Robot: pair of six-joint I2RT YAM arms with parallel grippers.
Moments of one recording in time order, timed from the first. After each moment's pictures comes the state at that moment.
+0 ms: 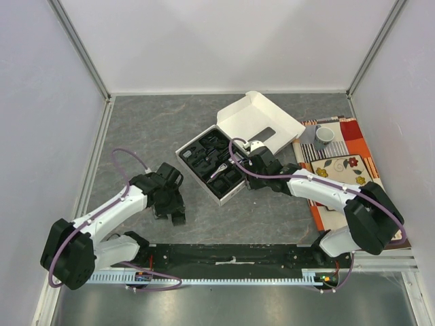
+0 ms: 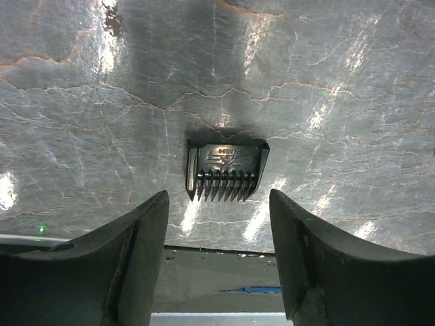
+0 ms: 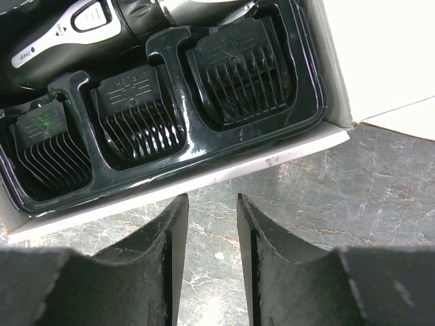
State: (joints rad) left arm -0.54 1.13 0.64 -0.85 -0.07 -0.87; right arm 0.72 1.45 0.82 -0.25 0.11 0.36
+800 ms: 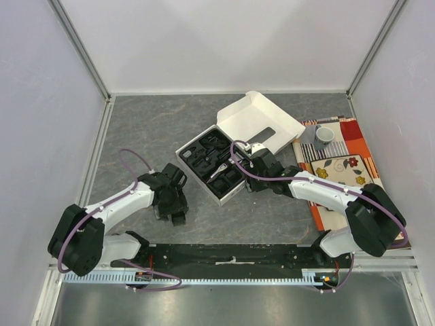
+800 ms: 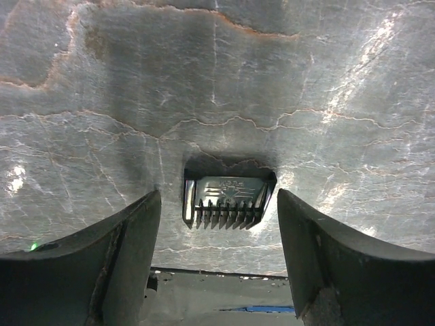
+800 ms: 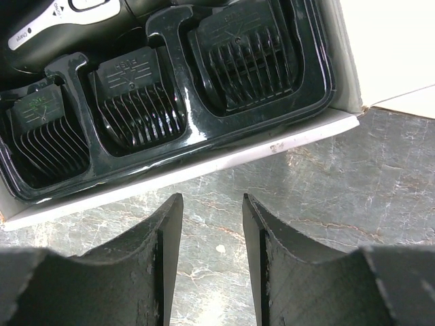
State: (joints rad) left arm -0.54 1.23 0.62 -0.75 -0.07 -0.87; right arm 0.72 1.43 0.79 -0.24 0.08 0.36
